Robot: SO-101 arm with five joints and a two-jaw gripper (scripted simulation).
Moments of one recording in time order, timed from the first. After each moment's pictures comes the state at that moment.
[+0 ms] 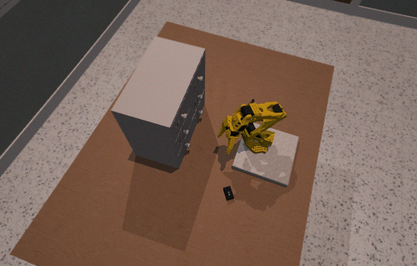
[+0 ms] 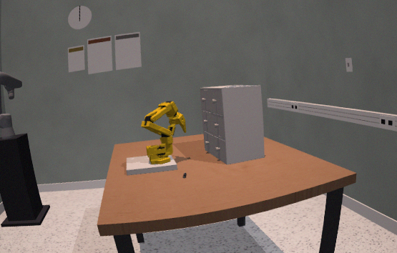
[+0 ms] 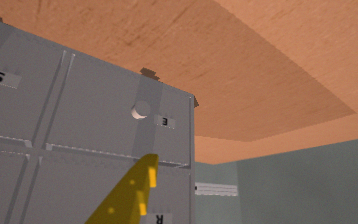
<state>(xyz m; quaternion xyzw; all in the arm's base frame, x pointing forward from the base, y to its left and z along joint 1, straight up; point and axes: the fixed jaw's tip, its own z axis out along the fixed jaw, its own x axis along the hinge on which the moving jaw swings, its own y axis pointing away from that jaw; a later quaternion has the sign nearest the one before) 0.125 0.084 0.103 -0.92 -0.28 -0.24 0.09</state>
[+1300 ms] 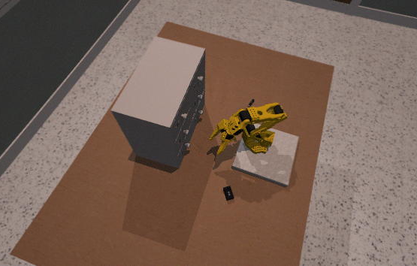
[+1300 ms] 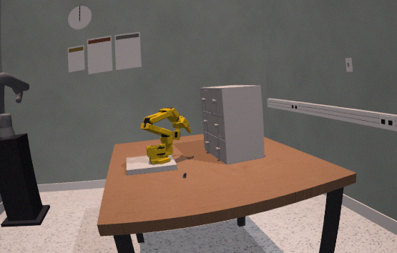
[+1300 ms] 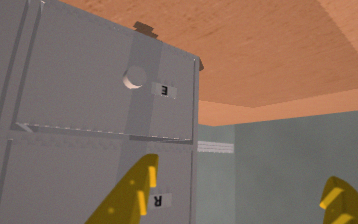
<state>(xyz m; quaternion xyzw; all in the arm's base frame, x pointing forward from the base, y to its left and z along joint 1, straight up) 0.151 0.100 0.095 -0.89 -0.28 -0.35 0.11</state>
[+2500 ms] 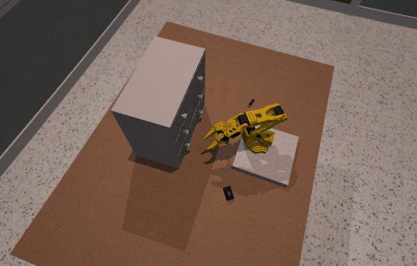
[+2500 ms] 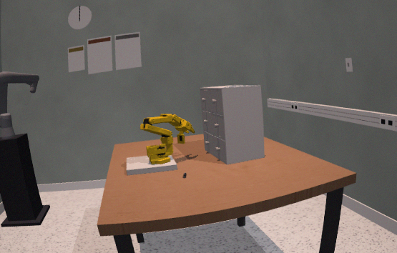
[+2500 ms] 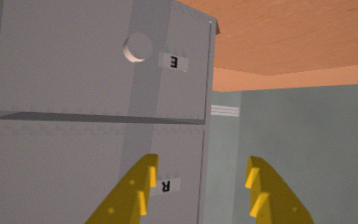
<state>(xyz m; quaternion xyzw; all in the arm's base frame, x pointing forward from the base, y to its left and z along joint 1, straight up) 0.173 0.107 0.091 -0.85 -0.27 -0.44 0.13</state>
